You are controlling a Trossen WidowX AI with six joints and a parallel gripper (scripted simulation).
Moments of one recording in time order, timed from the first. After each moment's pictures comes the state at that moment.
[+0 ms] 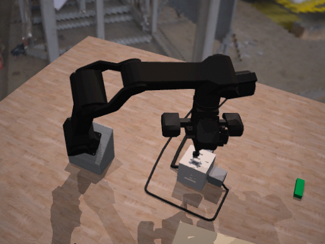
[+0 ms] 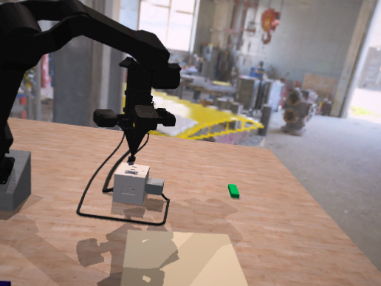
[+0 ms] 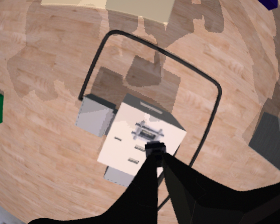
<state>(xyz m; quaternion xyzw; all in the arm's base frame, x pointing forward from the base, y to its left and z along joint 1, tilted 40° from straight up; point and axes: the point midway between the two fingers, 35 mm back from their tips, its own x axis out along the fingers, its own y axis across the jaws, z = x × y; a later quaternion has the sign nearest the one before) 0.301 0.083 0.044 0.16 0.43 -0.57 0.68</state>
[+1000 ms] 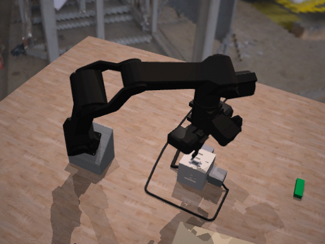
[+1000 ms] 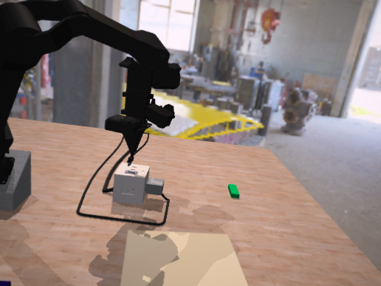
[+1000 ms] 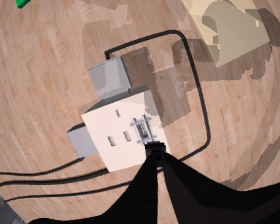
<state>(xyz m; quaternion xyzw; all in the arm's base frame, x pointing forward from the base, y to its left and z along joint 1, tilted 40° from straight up) 0.301 0.083 0.044 -0.11 0.62 -0.36 0.69</state>
